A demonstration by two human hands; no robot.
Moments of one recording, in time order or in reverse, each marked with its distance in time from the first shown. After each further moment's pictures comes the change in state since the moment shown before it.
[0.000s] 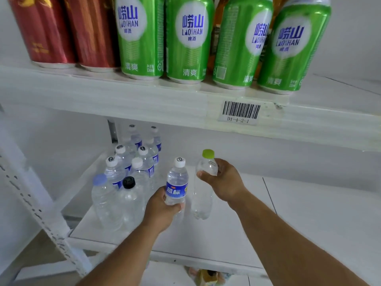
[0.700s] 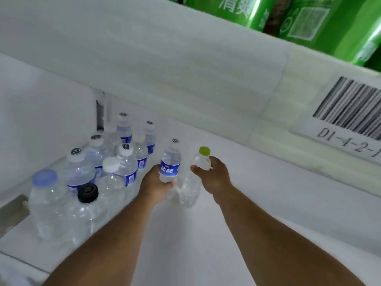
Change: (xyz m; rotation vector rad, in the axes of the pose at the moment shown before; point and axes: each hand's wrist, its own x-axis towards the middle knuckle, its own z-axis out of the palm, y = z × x) left_hand 0.178 -0.020 0.047 0.004 0.185 0.018; right_hand 0.149 0.033 0.034 -0.234 -0.023 0.056
